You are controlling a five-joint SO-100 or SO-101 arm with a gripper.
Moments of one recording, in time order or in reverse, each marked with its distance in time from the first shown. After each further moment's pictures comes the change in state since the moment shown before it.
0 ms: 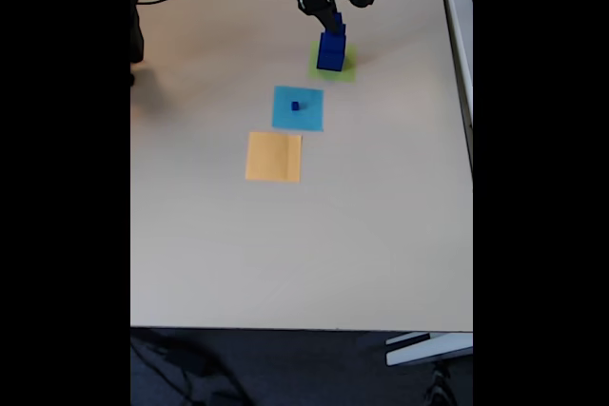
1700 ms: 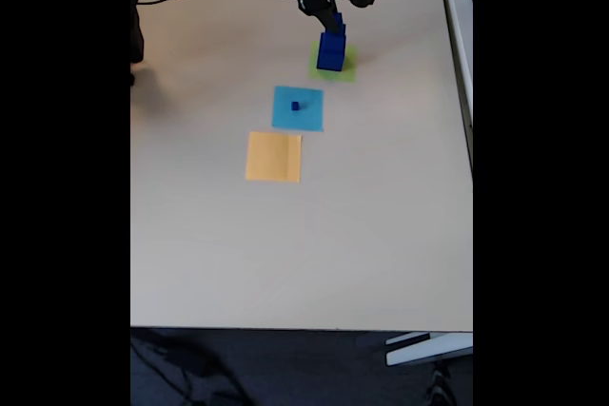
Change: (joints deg) arm 0.2 0.0 0.0 -0.4 -0.4
